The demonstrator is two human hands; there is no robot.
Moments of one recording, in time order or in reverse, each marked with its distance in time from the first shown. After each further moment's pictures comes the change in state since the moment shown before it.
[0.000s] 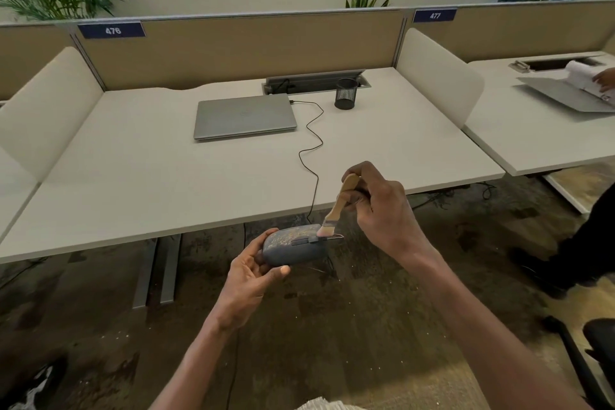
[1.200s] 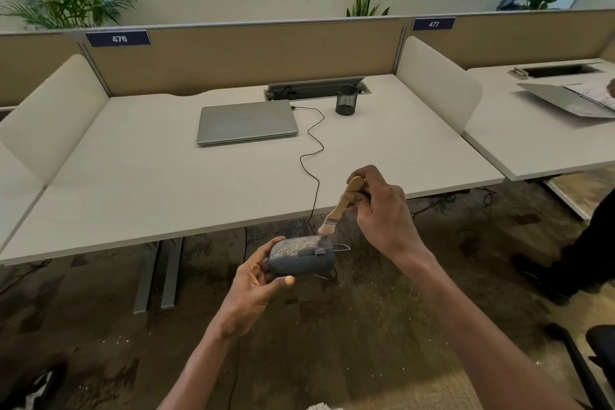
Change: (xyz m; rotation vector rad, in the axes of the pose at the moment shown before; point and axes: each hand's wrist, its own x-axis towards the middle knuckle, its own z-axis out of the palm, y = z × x) left_hand -0.007 -0.003 0.003 -0.020 -0.051 -0.041; right_hand -0.002 0.001 0.003 -0.010 0.079 0.068
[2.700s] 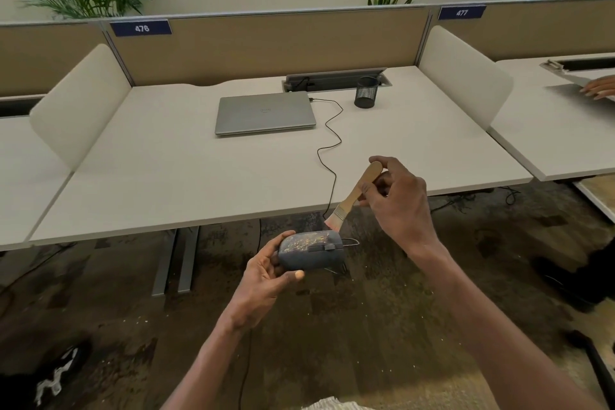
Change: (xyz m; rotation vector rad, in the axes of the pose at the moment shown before) left_hand -0.005 0.003 -0.006 -0.041 0.020 0.008; right_hand 0.013 -0.005 0.013 0.112 0.057 0.159
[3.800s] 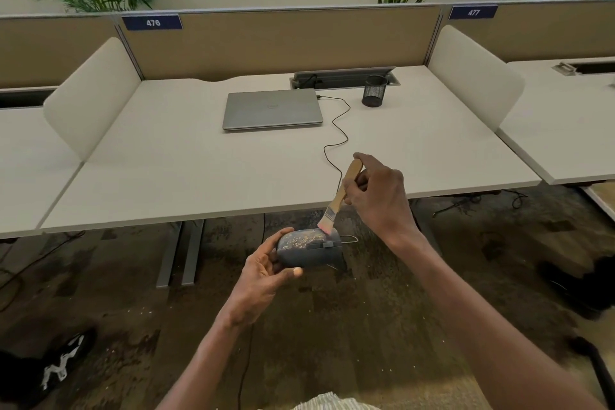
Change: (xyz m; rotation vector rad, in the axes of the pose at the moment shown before) left_hand -0.004 -0.009 -0.011 -0.012 0.025 0.022; right_hand 0.008 -0.007 0.031 -0.077 -0.056 -0.074
